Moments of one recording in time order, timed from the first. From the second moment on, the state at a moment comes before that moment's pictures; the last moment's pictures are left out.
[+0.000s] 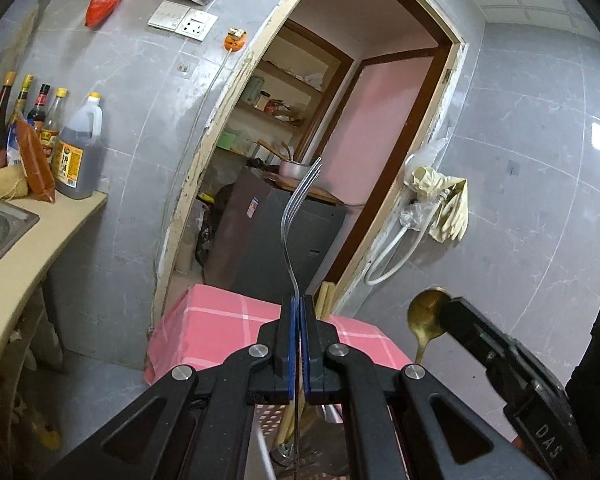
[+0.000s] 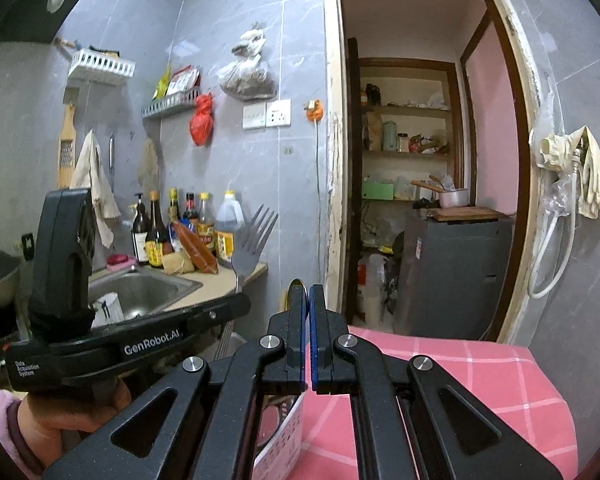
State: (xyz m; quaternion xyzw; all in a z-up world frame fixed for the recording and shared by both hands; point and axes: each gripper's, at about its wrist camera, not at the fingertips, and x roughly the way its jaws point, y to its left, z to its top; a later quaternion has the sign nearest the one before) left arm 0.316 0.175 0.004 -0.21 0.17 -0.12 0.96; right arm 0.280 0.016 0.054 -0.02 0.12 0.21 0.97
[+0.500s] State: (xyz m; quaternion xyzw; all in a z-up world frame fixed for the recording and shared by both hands) left arm 0.291 0.175 -0.017 -0.19 0.15 -0.09 0.97; right arm 0.262 0.017 0.051 -0.04 0.12 0.21 0.97
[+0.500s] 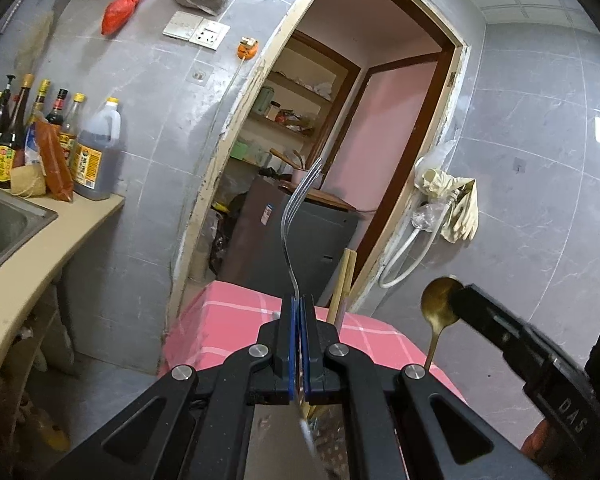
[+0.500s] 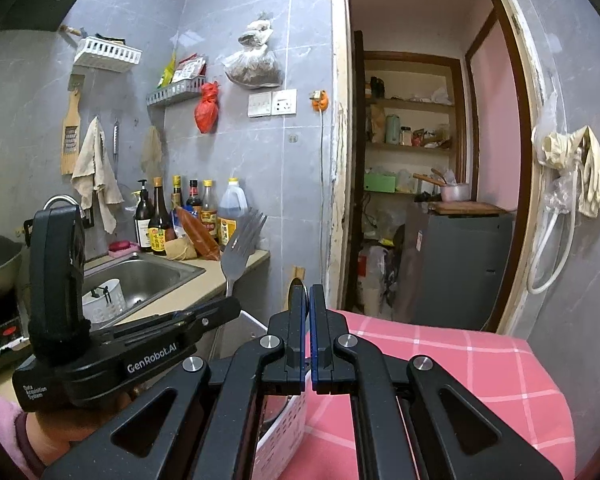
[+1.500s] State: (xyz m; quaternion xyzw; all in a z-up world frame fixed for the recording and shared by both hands) left arm 0.260 0.171 -0.008 -0.14 0.21 -0.13 0.96; right arm 0.253 0.001 0.018 -0.01 0.21 0.24 0.95
